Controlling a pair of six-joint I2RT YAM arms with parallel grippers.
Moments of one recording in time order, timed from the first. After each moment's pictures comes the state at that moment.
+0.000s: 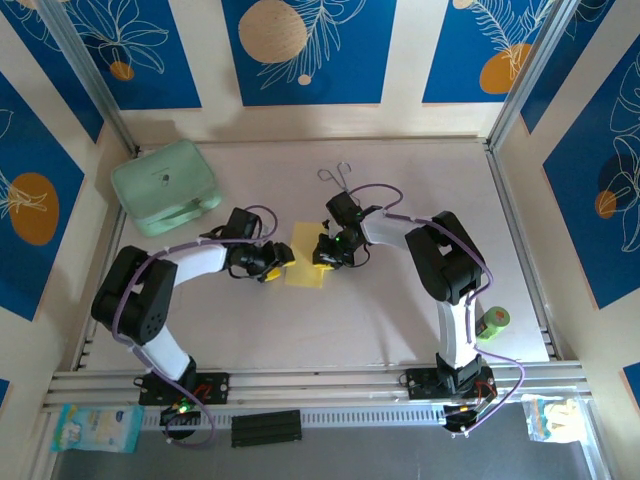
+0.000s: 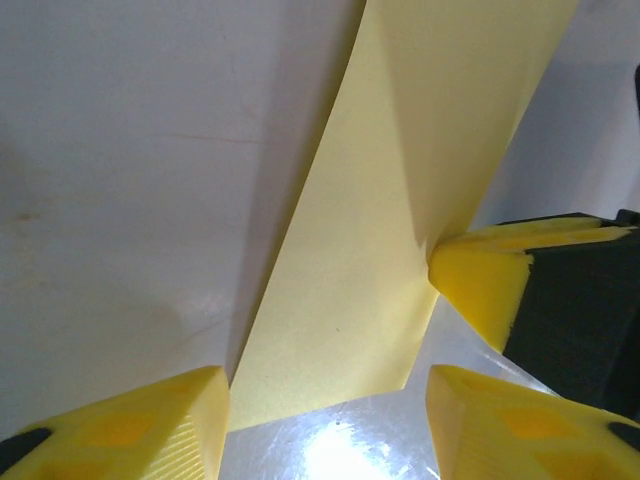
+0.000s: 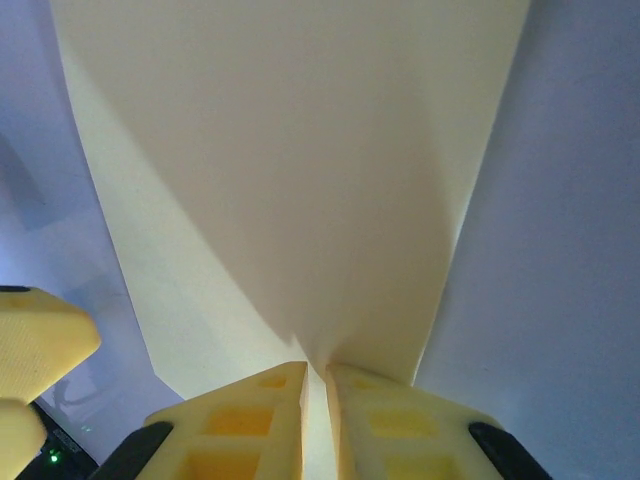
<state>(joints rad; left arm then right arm) -0.42 1.67 0.84 -0.23 0.54 -0.86 0.57 2.01 1.27 -0.51 -0.50 0.66</state>
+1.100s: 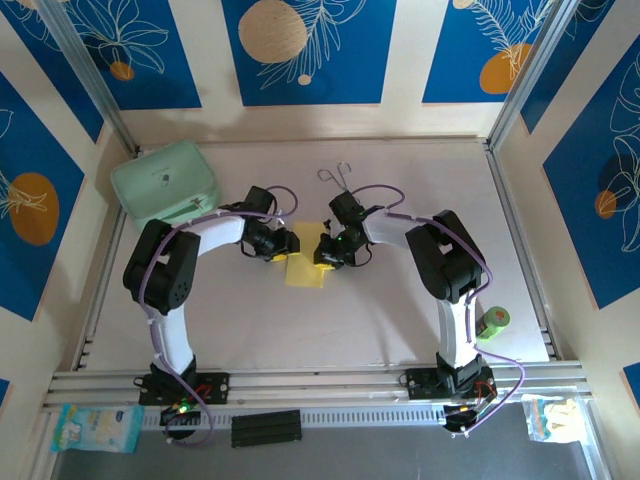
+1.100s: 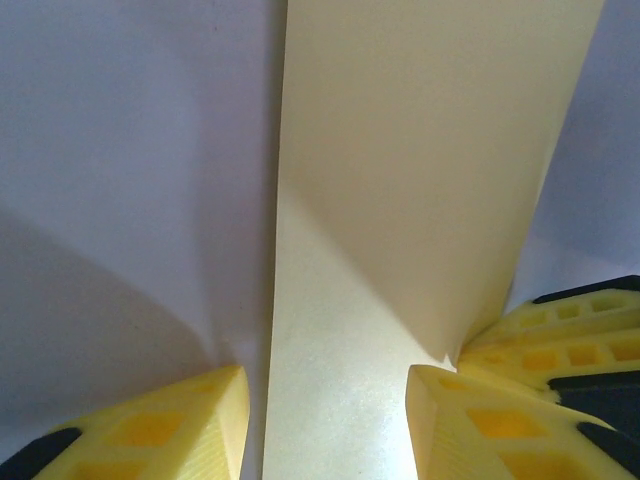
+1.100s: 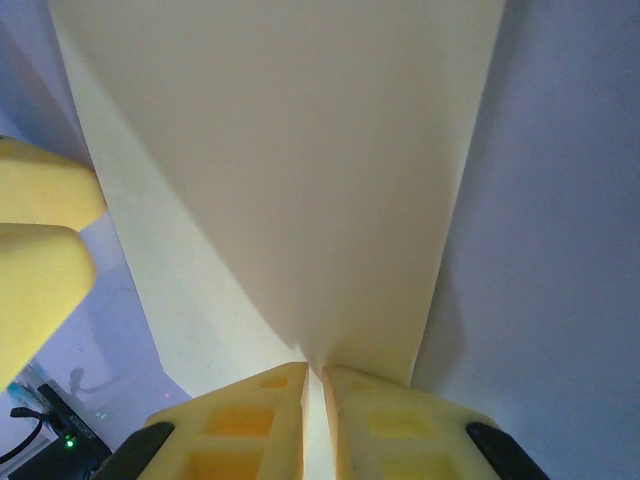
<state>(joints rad) -0.42 1.92 1.18 -0.47 0.48 -0.52 0.55 2.02 1.26 -0.49 -0.54 0.65</state>
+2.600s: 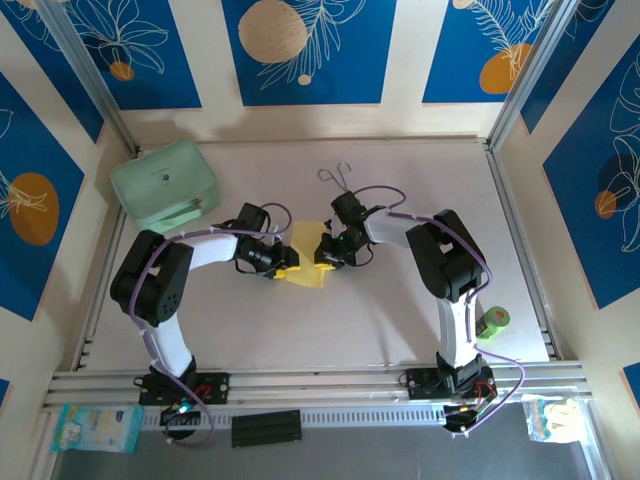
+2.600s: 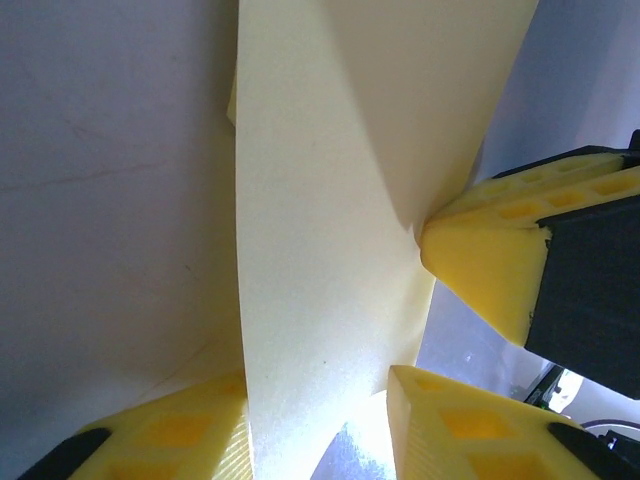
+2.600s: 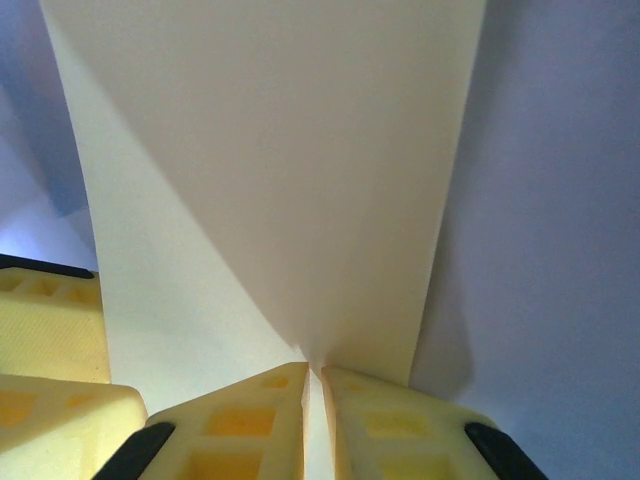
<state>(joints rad) -0.43 1.81 0.96 -0.30 0.66 -0.67 0.54 2.03 1.25 -0.48 -0.58 0.64</state>
